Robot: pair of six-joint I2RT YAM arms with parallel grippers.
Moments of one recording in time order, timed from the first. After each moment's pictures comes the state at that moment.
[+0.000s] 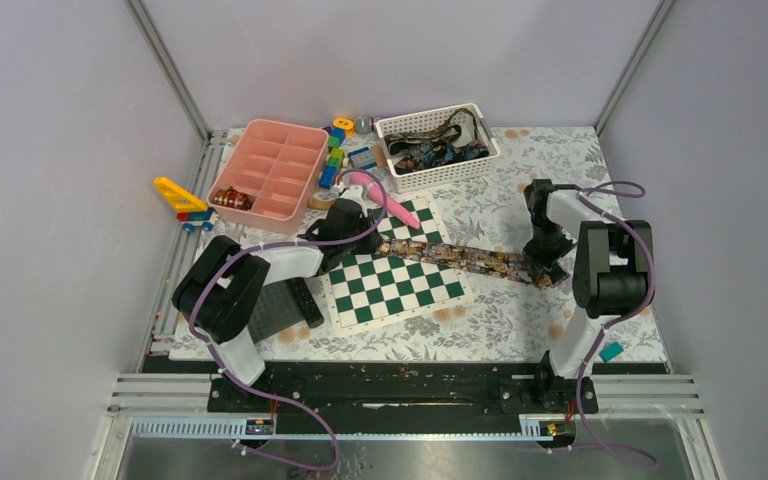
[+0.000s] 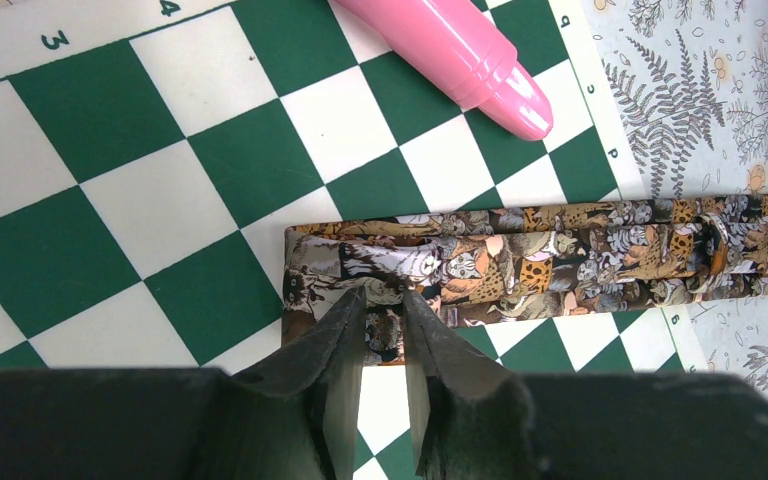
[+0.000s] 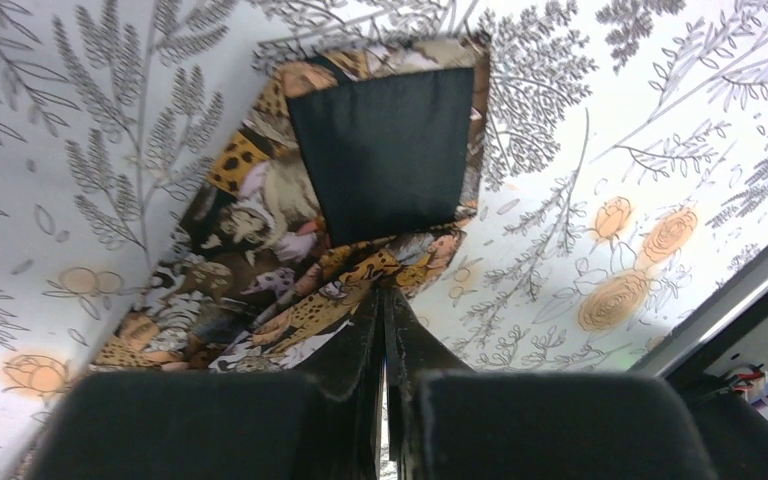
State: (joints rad) left arm -0.58 1.72 0.85 0.23 0.00 -0.54; right arm 0.01 1.81 1.15 -1.02 0.36 1.00
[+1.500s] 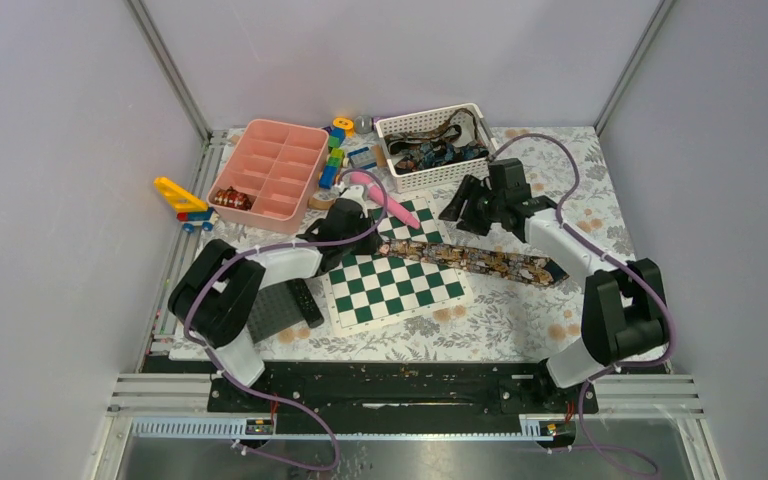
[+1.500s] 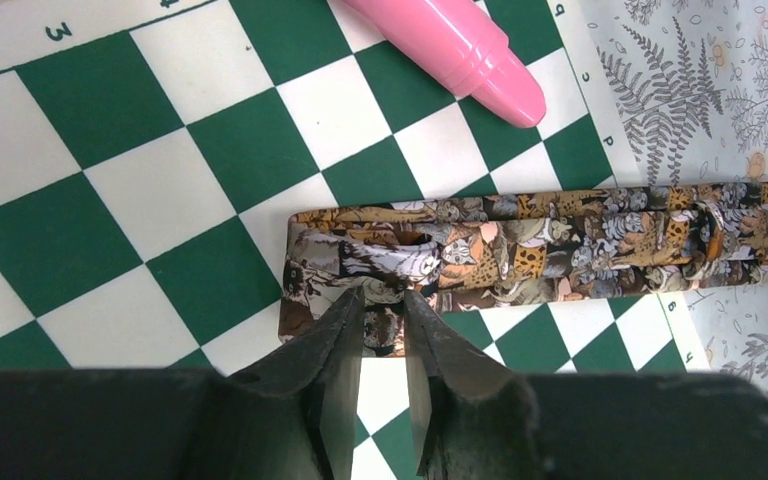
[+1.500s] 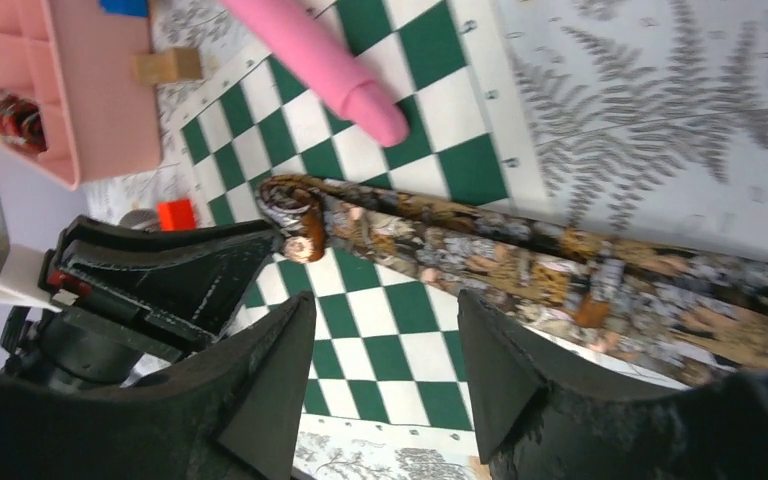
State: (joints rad) left arm -0.59 1.70 0.85 0.20 -0.01 -0.53; right arm 0.30 1.54 1.07 -0.33 -0.24 0.70
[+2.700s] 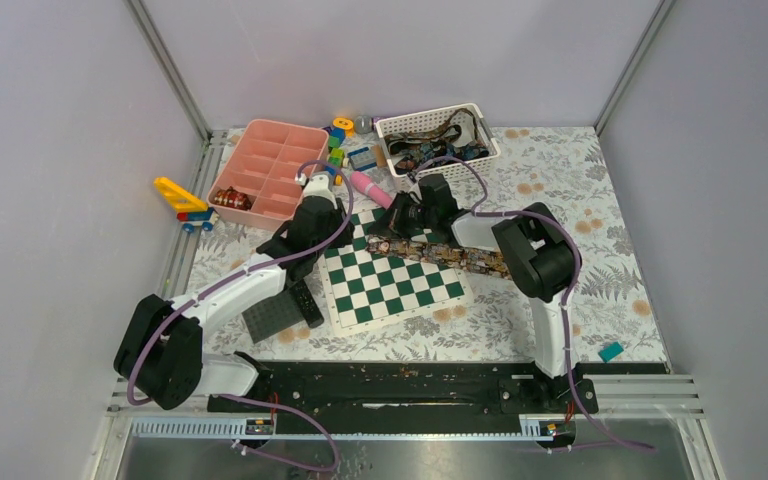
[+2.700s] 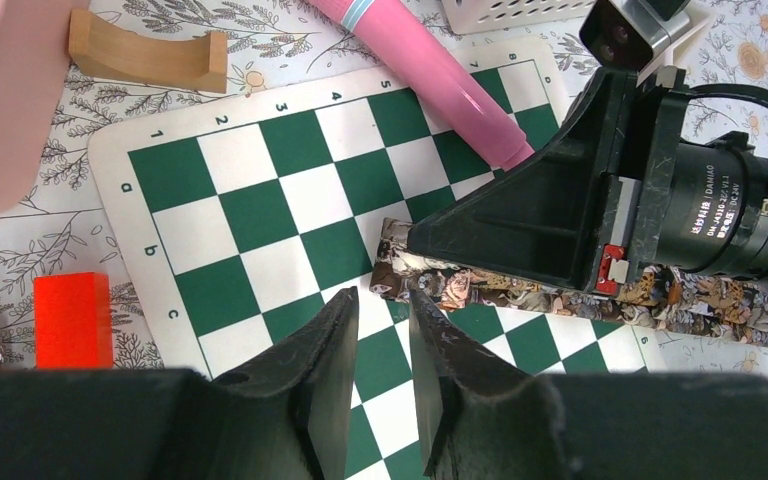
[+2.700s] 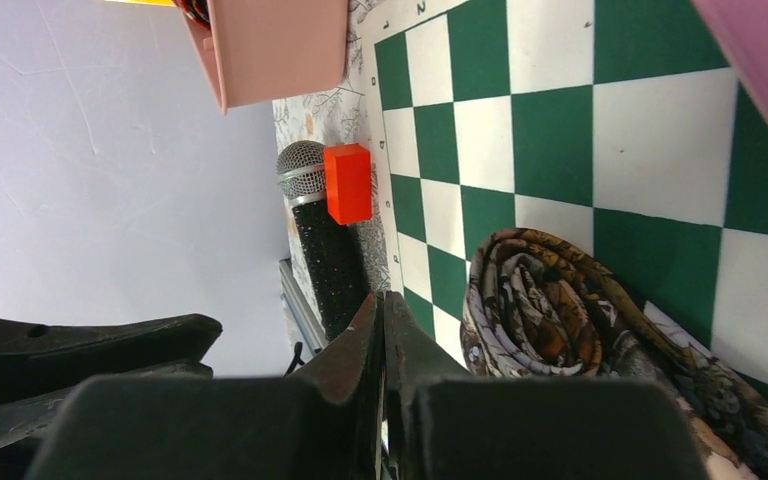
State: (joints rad) left arm -0.56 1.31 0.79 -0.01 -0.21 -0.53; right arm 0.54 2.10 1.20 0.36 -0.59 1.07
